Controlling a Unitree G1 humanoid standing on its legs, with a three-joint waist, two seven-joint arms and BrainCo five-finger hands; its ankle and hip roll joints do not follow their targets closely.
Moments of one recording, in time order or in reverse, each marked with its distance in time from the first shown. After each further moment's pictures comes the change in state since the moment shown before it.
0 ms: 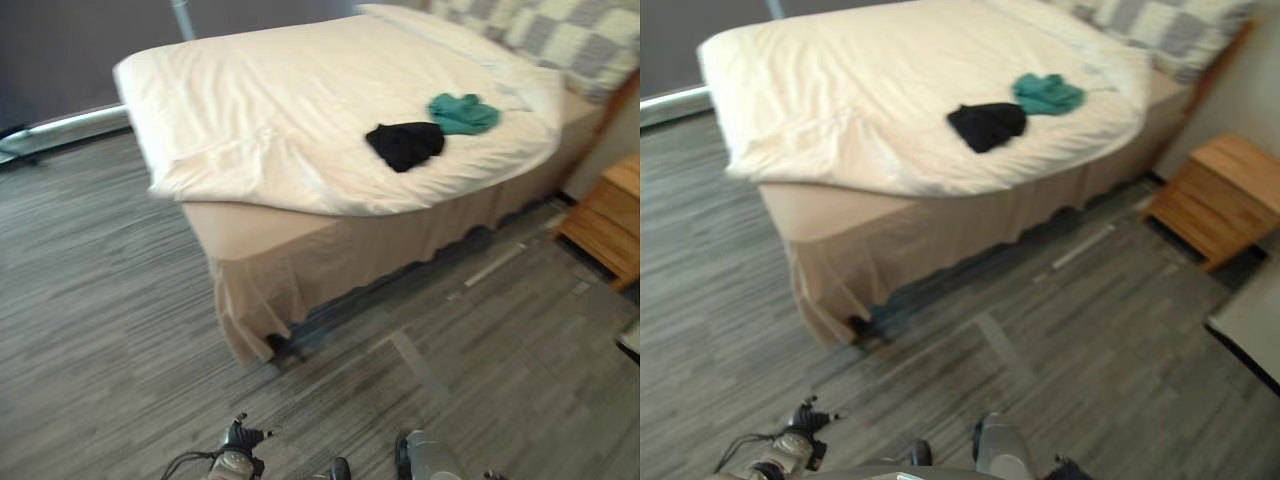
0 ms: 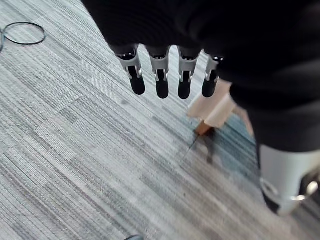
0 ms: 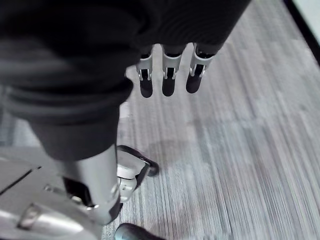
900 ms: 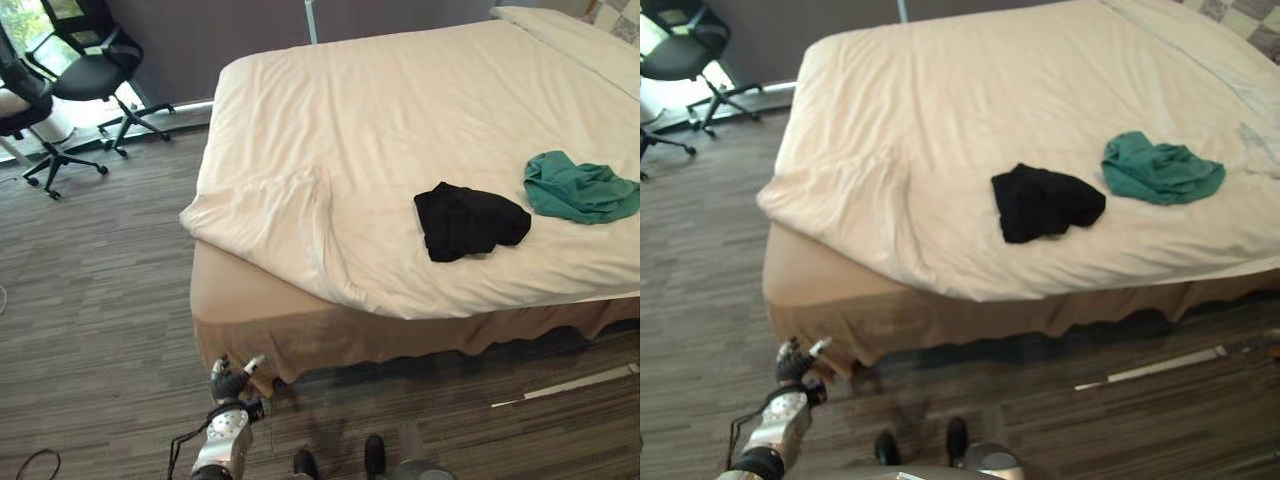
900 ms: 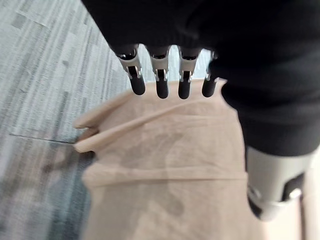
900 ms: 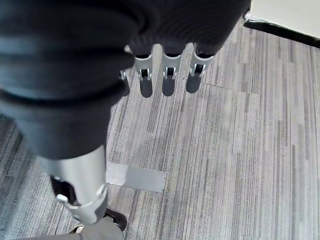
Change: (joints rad) left arm 0.105 -0.007 0.204 -0.523 -0.496 -0.121 0.092; right arm 0.079 -0.034 -0.128 0.027 -0.076 0.017 -0.028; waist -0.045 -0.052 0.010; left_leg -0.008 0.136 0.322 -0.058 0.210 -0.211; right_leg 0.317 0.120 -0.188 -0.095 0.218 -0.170
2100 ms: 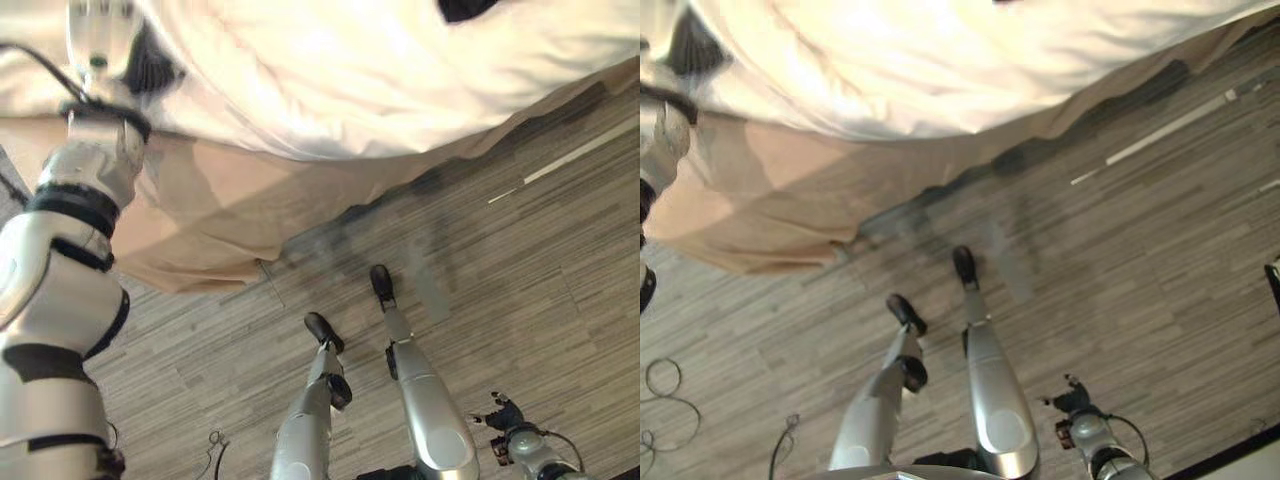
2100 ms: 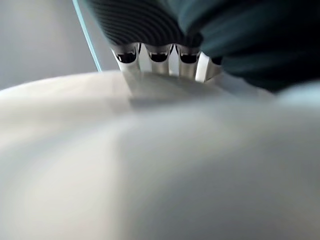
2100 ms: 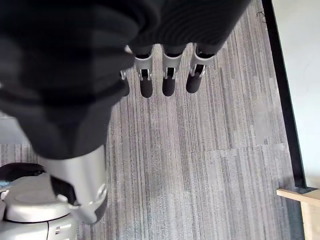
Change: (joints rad) left arm -1.246 0.659 -0.850 0.342 0.969 0.180 0.170; right arm -0.237 -0.059 0.080 -0.092 0.211 -0.100 -0.024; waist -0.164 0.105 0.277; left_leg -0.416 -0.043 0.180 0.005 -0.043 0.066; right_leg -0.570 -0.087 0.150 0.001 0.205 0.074
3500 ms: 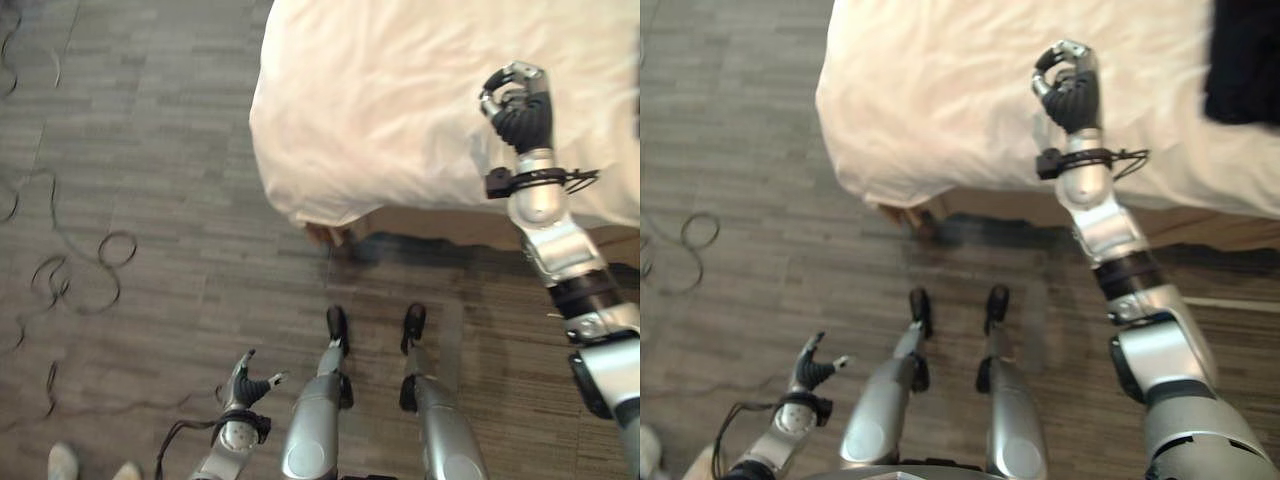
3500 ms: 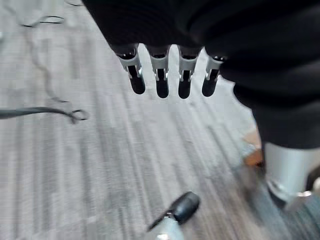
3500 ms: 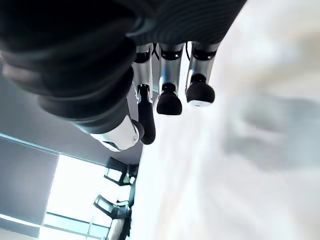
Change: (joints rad) left arm 1.348 -0.564 0.605 -0.378 -0.539 -0.113 -0.156; right arm -0.778 -0.155 -0.018 -0.773 0.083 -0.061 -0.208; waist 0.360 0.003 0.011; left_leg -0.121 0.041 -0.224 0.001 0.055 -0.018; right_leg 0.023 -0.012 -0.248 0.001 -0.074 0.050
